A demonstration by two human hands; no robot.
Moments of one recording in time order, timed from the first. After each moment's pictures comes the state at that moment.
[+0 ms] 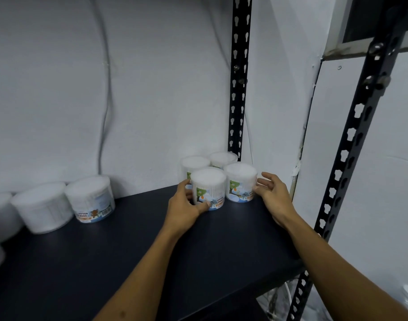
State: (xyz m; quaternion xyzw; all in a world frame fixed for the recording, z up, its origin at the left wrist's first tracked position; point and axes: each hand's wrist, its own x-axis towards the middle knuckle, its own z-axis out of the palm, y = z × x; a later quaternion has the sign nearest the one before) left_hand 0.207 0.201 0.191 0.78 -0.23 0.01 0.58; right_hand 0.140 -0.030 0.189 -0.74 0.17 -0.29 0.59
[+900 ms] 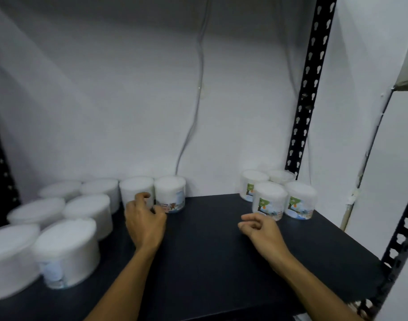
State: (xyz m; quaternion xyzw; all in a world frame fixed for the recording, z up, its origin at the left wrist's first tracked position) left_hand 0.200 0.408 0.196 0.82 0.08 0.34 0.45; right_hand 0.118 0.164 0.195 -0.80 0.09 -0.15 0.57
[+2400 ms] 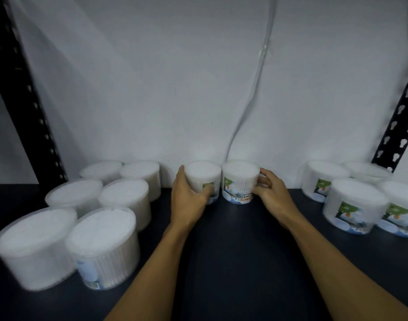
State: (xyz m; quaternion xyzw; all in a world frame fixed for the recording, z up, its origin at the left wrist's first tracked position) left_hand 0.267 0.436 0.189 0.79 -0.02 0.23 0.57; right_hand 0.270 0.230 0.201 -0.79 -0.05 -0.13 0.60
